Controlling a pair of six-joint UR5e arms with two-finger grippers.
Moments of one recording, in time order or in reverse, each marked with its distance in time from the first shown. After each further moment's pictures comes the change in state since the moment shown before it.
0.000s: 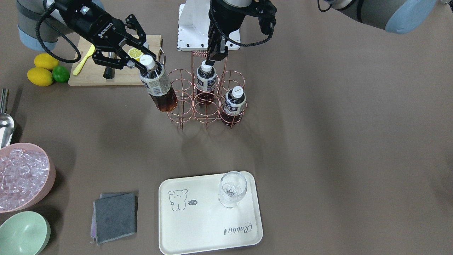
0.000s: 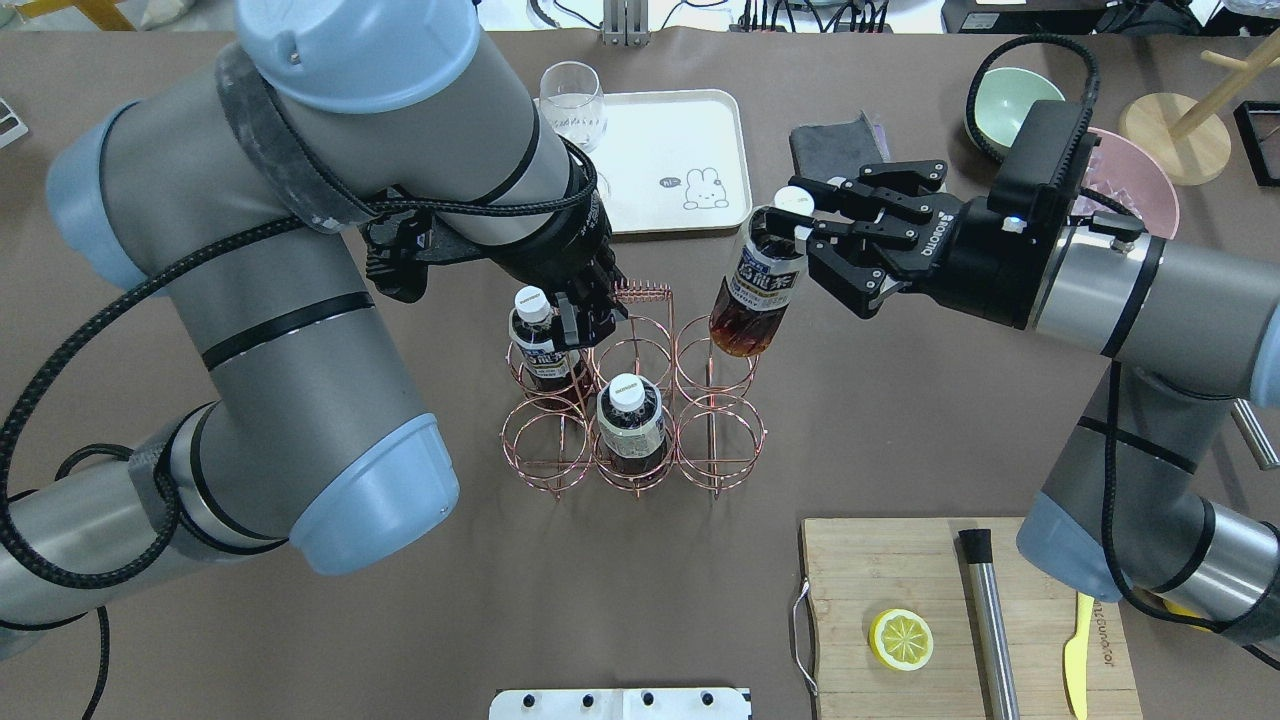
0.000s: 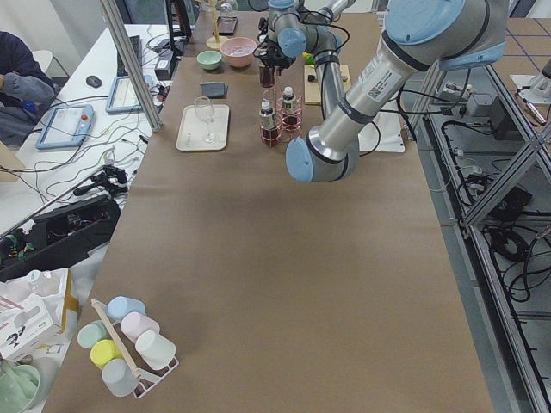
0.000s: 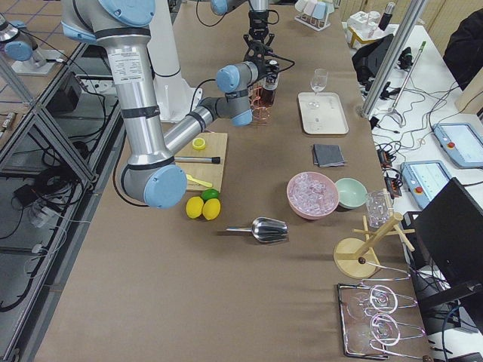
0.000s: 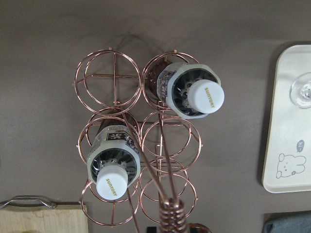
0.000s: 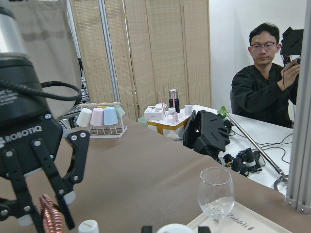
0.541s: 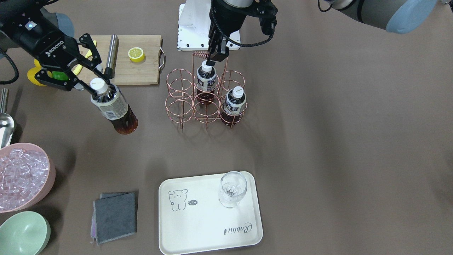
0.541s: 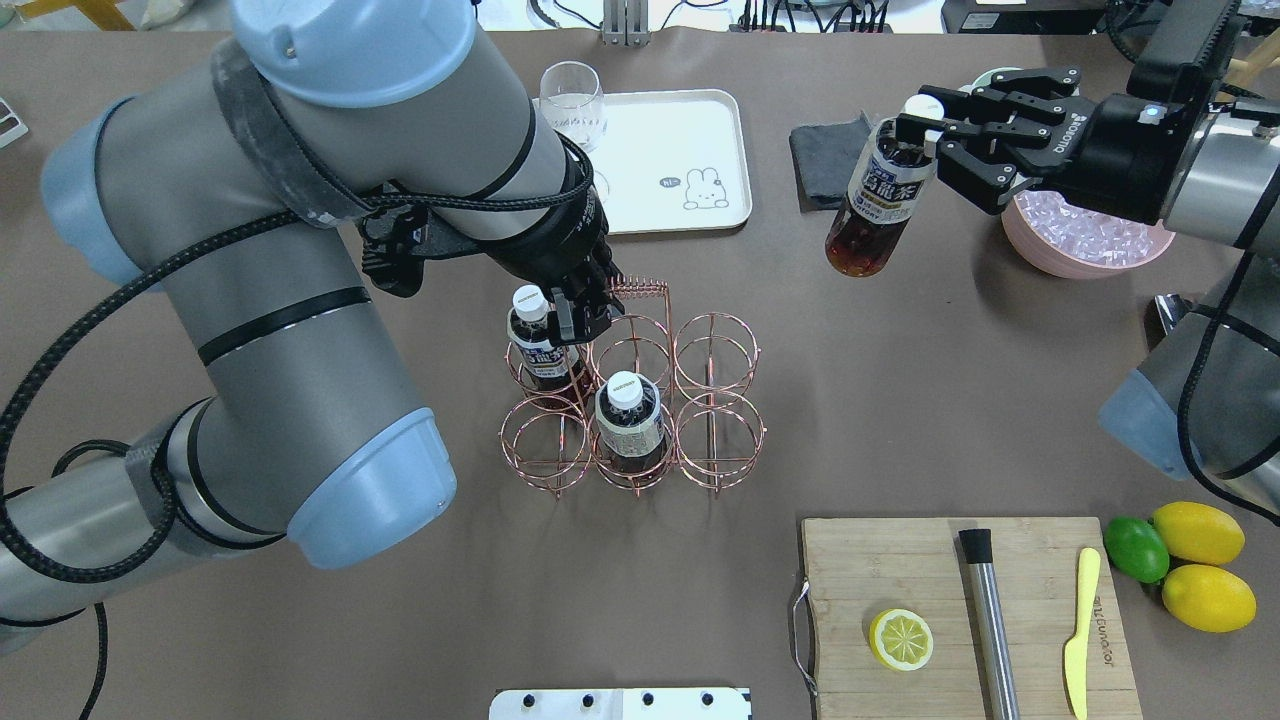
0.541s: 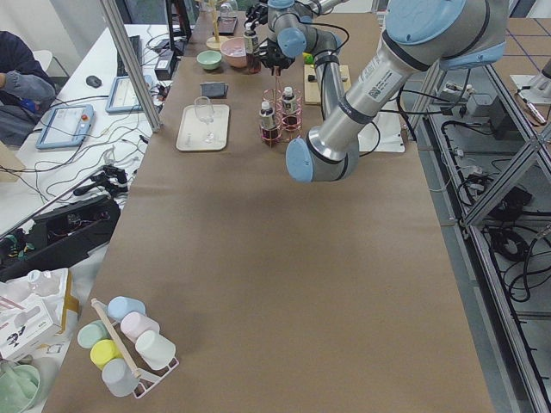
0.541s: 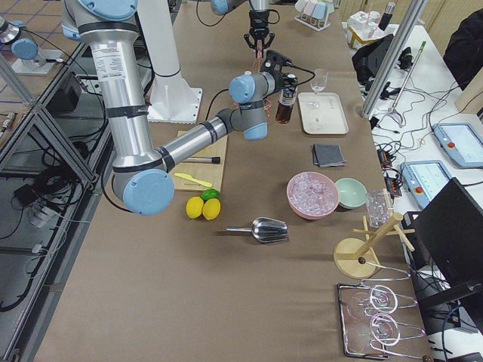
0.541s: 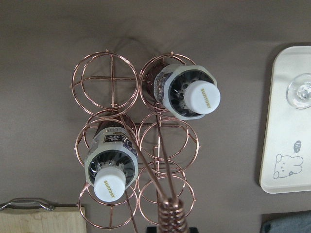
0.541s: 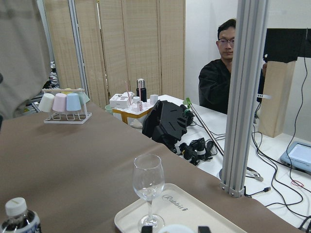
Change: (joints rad) left arm -0.004 0.001 0.000 0.001 0.000 0.008; right arm 0.213 -0.033 -0.080 0.037 0.161 0.006
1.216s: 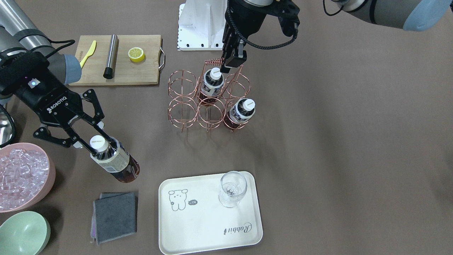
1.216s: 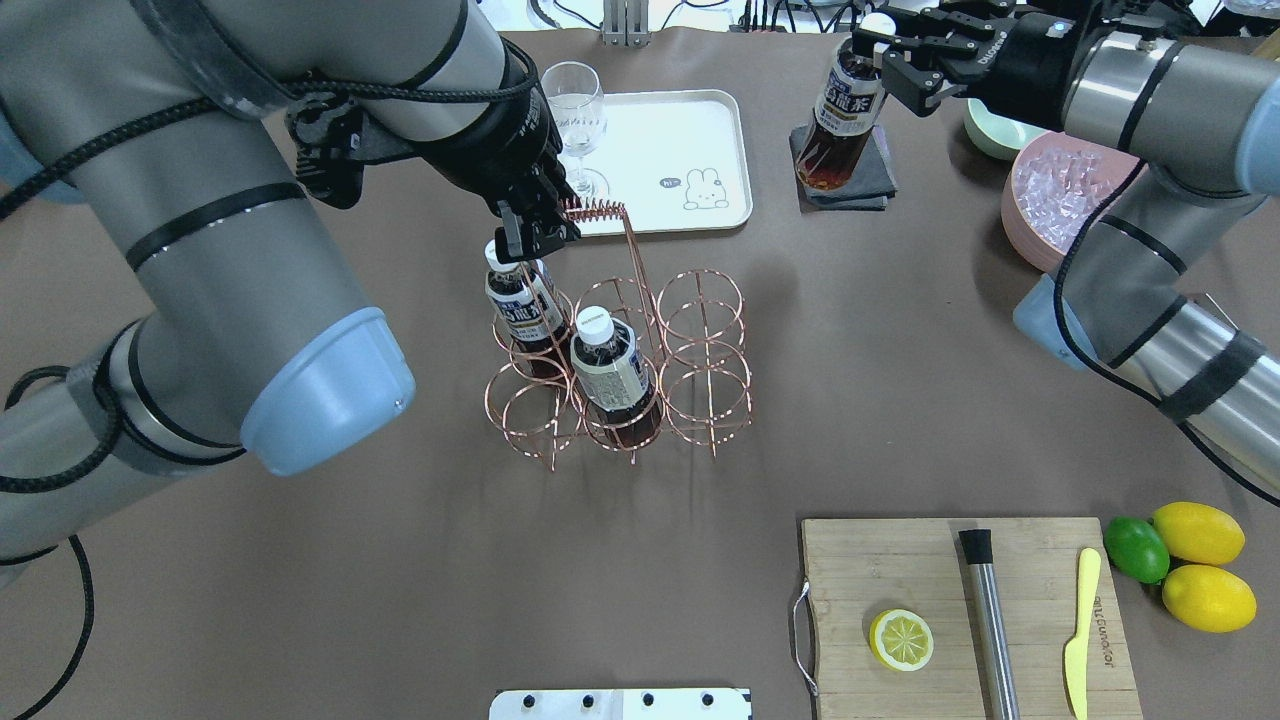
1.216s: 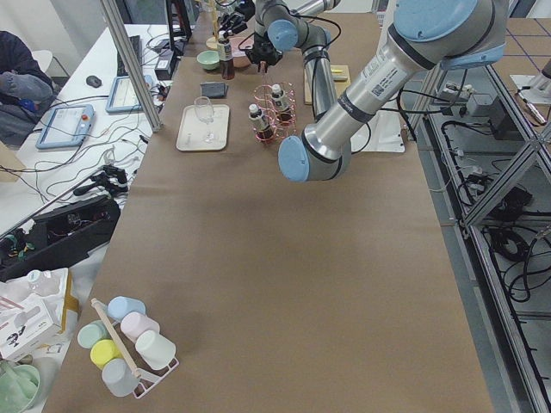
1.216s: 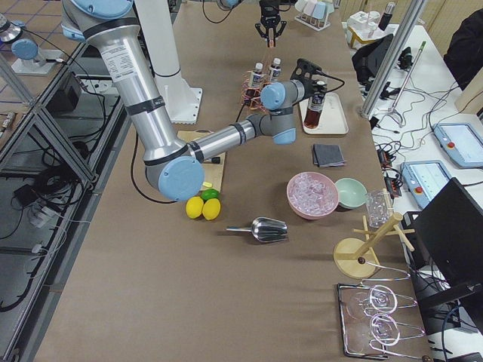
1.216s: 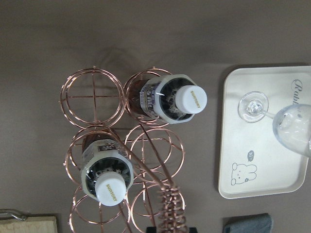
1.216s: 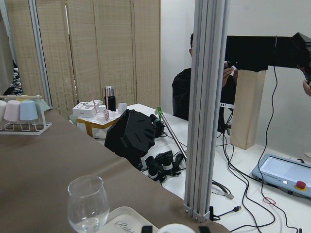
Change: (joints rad) left arm -0.110 -0.012 0.000 0.043 -0.036 0.076; right arm 0.057 0.227 -0.340 0.100 -0.039 0.002
